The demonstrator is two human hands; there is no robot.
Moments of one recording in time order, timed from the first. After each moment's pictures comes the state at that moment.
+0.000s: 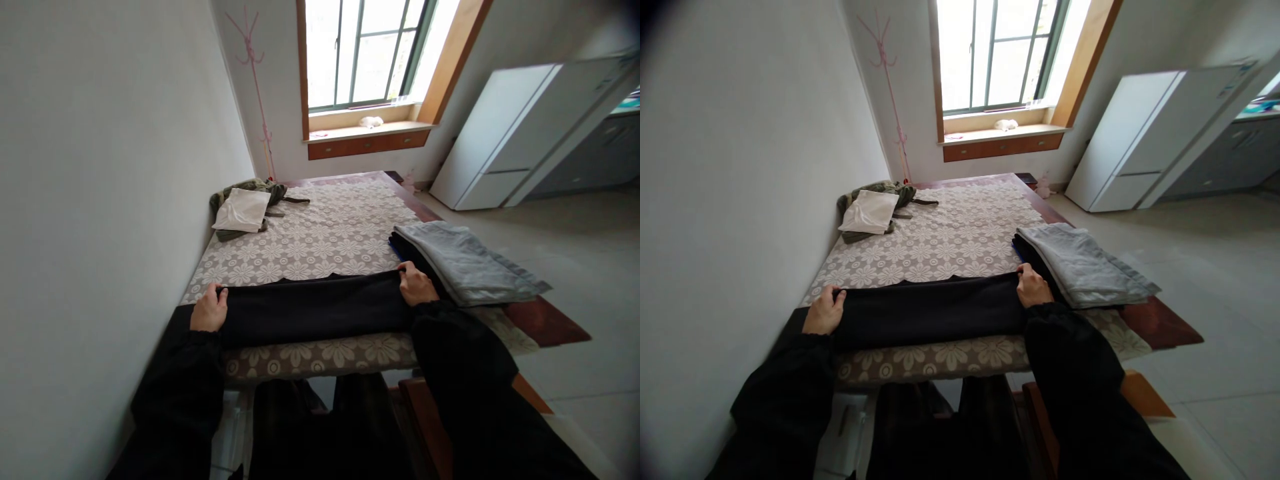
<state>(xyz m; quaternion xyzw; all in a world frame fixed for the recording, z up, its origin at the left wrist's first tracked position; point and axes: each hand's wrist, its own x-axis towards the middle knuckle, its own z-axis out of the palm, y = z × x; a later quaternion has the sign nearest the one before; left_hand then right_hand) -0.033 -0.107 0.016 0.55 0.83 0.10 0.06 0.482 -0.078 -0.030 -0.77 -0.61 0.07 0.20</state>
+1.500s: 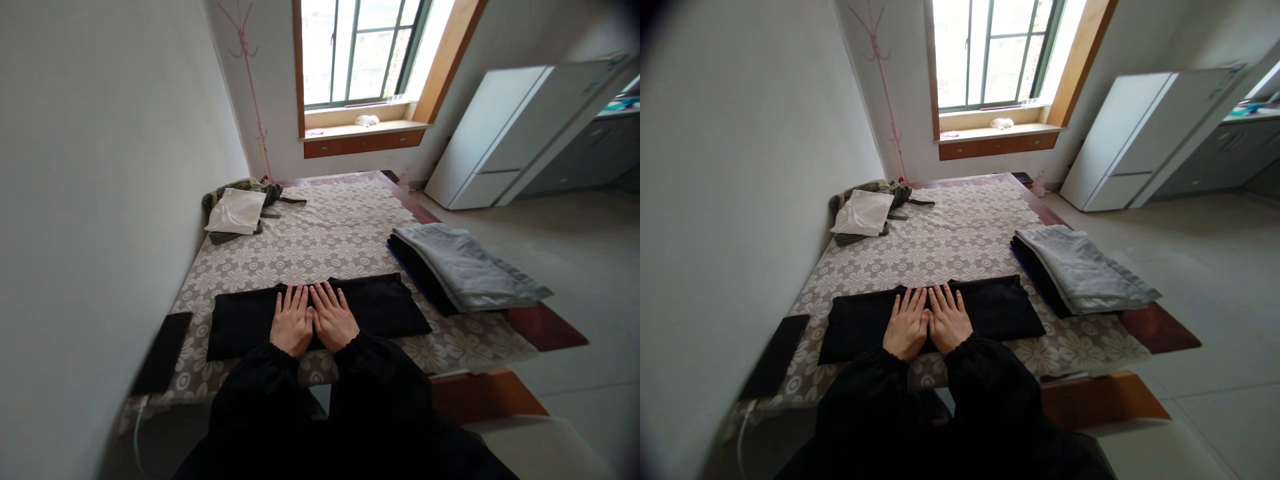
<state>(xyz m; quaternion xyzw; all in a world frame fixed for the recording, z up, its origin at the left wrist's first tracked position) 0.139 -0.125 -0.042 0.81 0.57 0.13 0.01 0.289 -0.125 -0.060 -0.57 -0.80 -0.02 0.19</state>
